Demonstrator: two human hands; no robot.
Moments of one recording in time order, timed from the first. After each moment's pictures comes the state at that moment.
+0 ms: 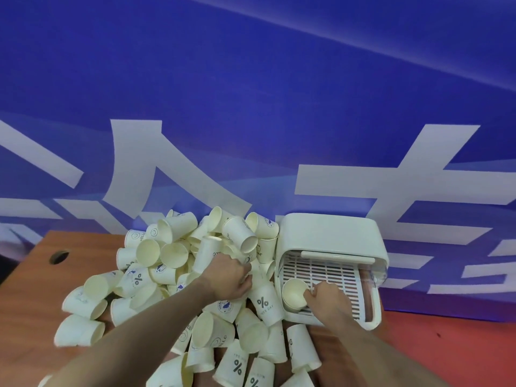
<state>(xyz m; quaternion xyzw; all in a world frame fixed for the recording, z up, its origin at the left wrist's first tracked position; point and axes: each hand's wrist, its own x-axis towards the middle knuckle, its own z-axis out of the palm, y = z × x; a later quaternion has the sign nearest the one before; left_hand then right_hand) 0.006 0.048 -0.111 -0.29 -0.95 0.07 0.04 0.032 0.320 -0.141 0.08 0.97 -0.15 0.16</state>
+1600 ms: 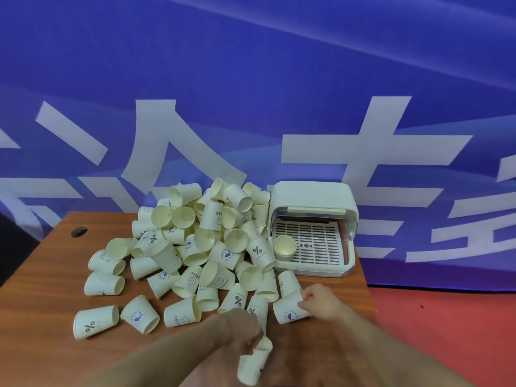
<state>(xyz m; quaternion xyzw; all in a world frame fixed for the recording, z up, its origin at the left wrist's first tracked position) 0.215 0.116 -0.131 -0.37 -0.86 0.06 -0.34 0.167 0.351 -0.149 0.00 0.91 -0.30 0.29</state>
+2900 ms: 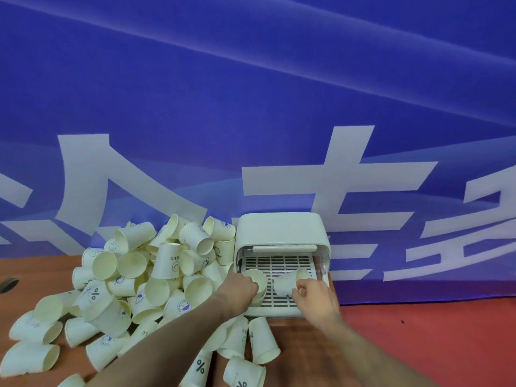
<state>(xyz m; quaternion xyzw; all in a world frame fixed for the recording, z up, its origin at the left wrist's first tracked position) 0.046 0.191 -0.097 -0.32 -0.92 0.17 -0.12 0.081 0.398 -0.111 0.06 0.97 -0.23 0.07</state>
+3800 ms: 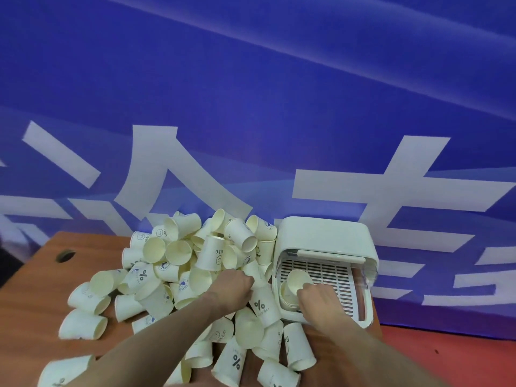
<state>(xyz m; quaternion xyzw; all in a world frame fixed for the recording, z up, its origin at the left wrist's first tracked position) 0.052 0.081 -0.098 -0.21 -0.97 0.07 -0.09 0.058 0.314 -0.106 -0.23 0.96 0.13 0.09</state>
